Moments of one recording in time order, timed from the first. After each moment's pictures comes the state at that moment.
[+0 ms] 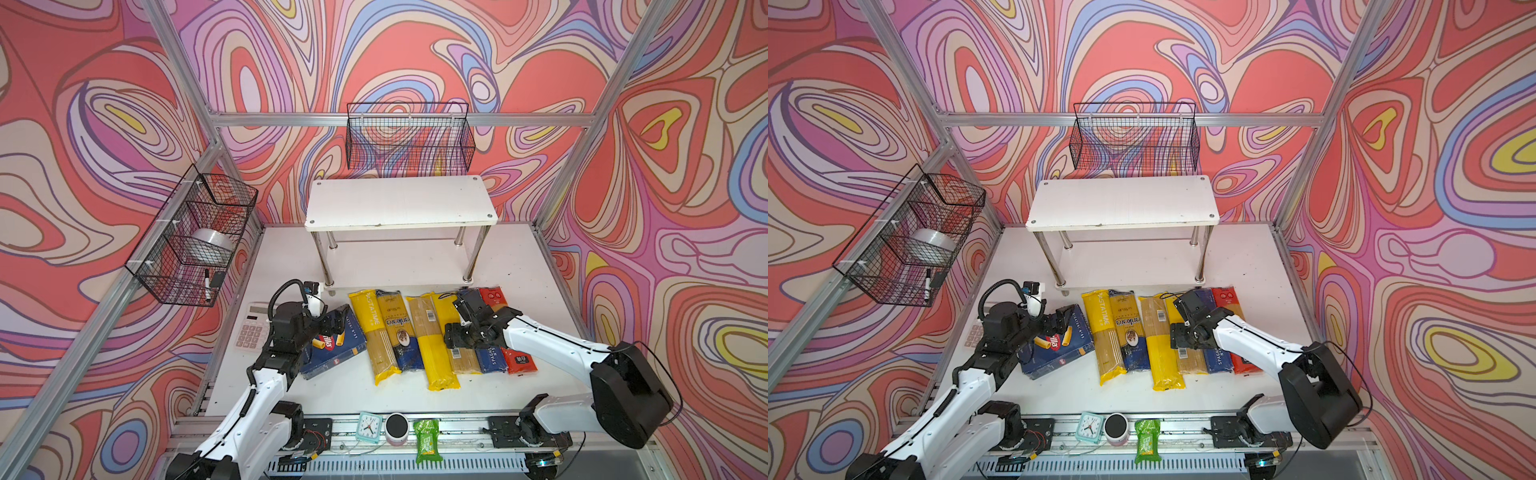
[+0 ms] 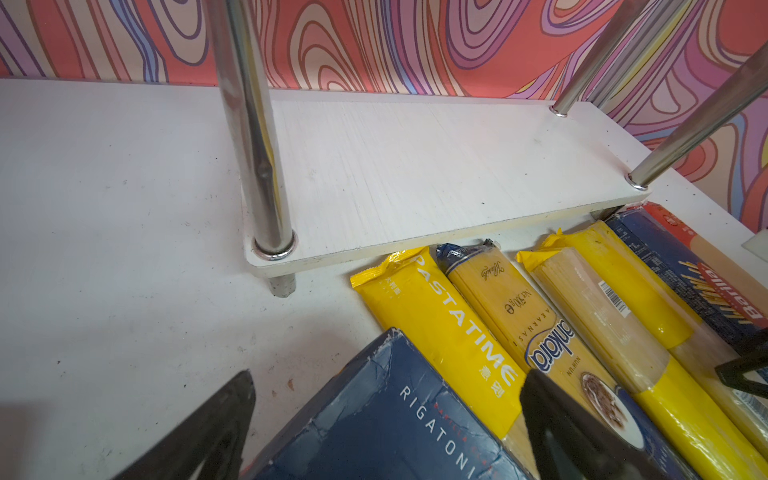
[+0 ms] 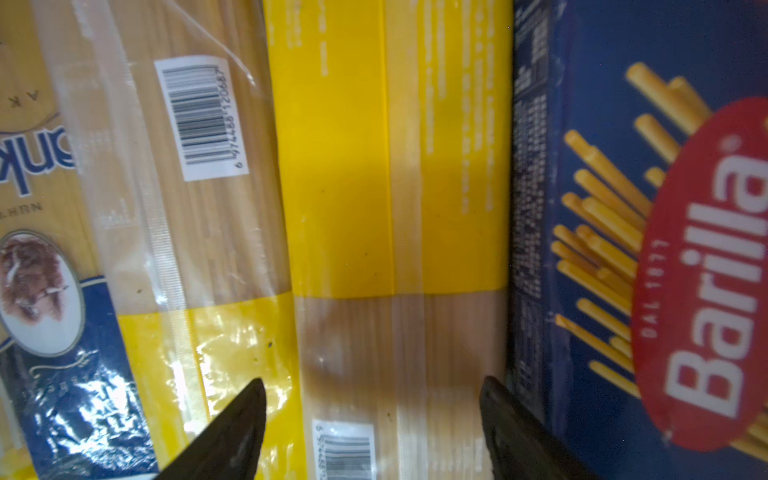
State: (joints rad) left arm -0.13 0.86 0.35 0.08 0.26 -0.12; right arm 0.57 1.38 0.75 -0.60 0.00 0.55
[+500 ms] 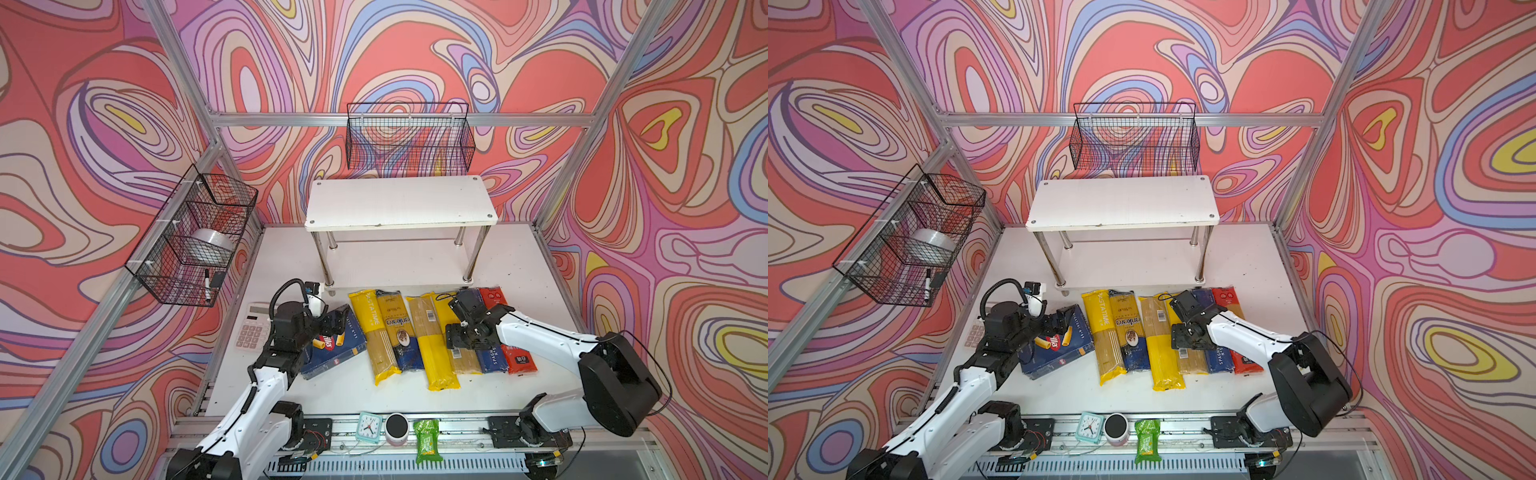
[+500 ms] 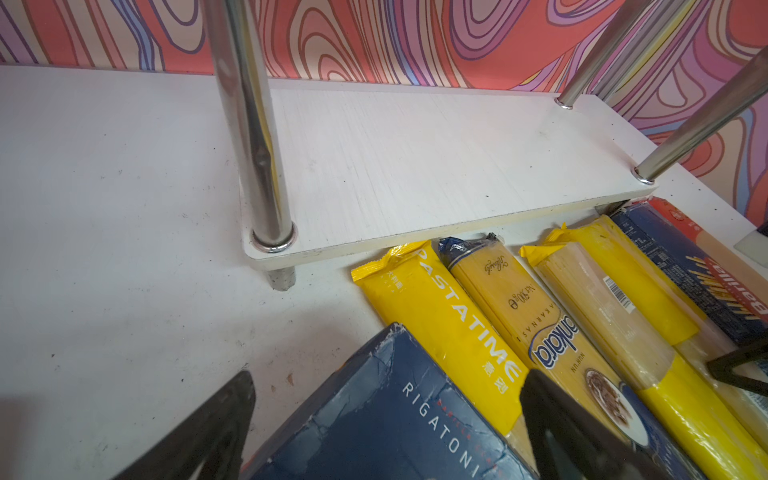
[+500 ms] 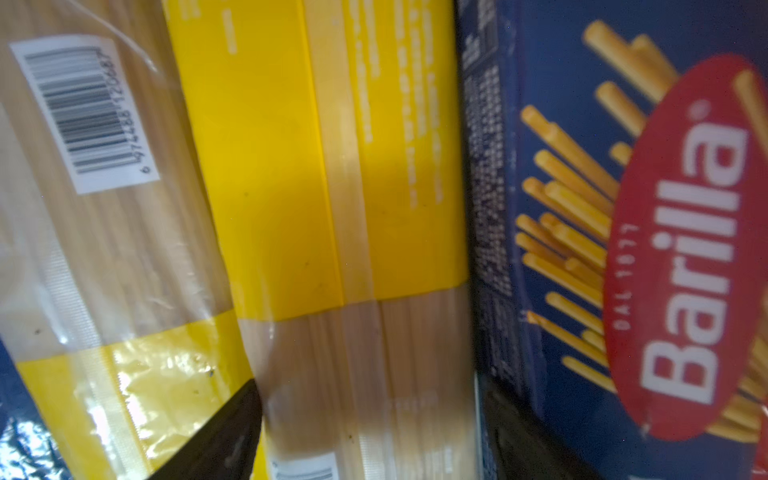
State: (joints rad) left arm -0.13 0.88 0.35 0.08 0.26 -0.12; right arm 0.58 1.43 0.78 -0.66 0.09 0.61
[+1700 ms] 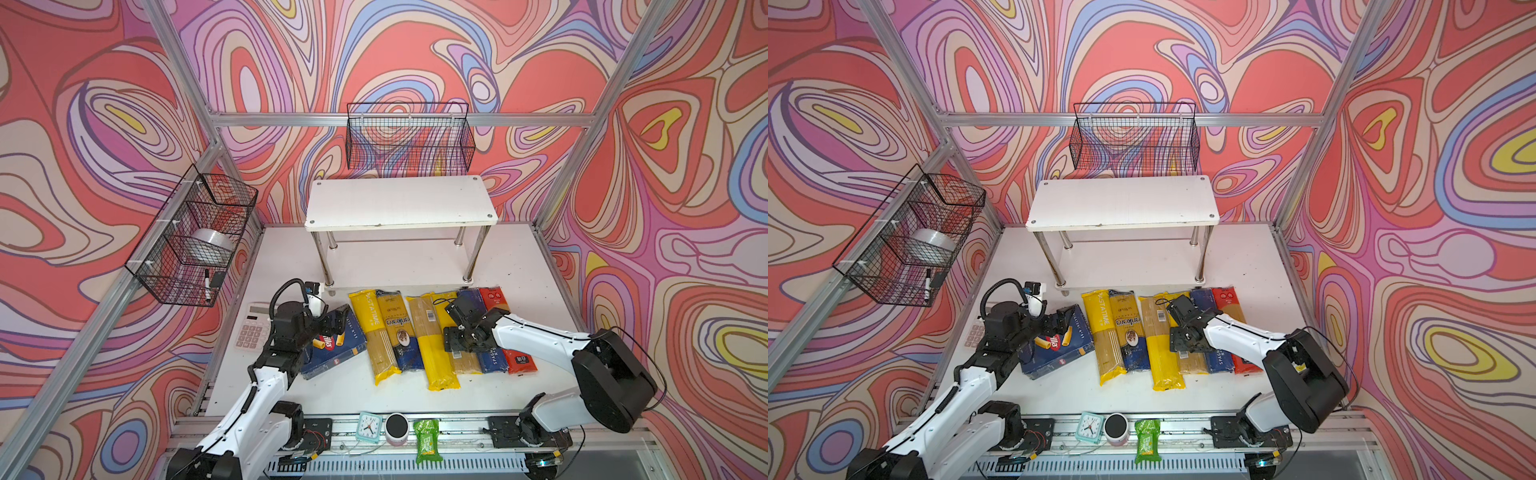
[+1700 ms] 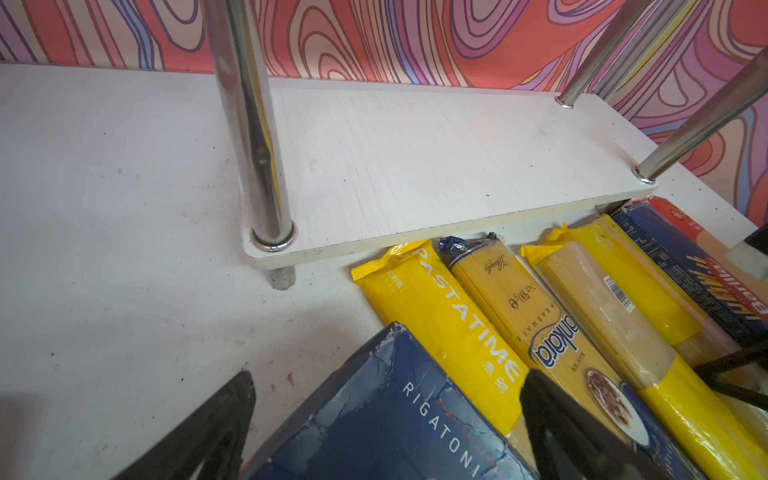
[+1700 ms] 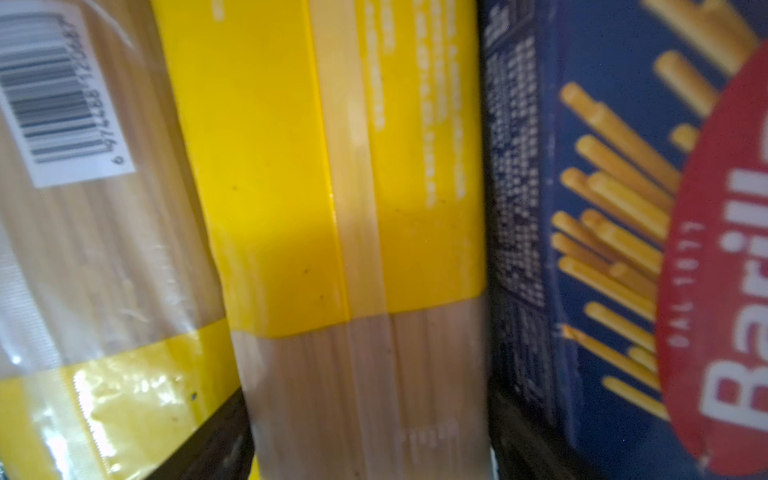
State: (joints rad) left arm -0.13 0.88 0.35 0.08 0.26 -0.12; right arm 0.61 1.46 0.75 -0.59 0.11 0.63
